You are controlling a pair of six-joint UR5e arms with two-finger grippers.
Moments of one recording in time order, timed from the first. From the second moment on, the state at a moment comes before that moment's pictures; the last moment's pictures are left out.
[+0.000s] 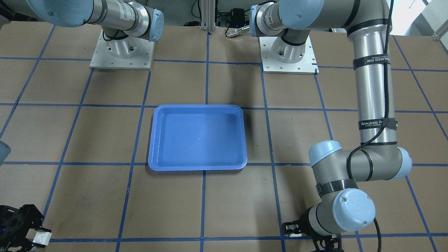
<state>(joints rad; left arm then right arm) -1.50 -2.39 -1.22 -1.10 1.51 -0.03 1.25 -0.81 1.20 -1.99 -1.31 -1.85</state>
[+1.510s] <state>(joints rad) -1.77 -2.05 -1.54 -1.26 1.42 -0.23 1.47 -1.44 2.05 -2.20 -1.30 -1.68</state>
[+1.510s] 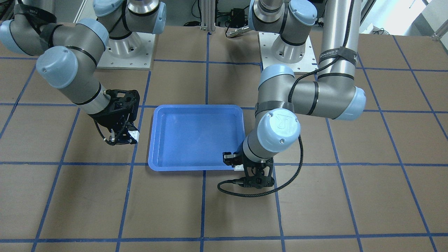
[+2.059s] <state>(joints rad) -1.89 -2.04 -1.70 -1.10 1.40 -0.33 1.47 -1.45 2.12 -2.28 -1.29 -1.66</state>
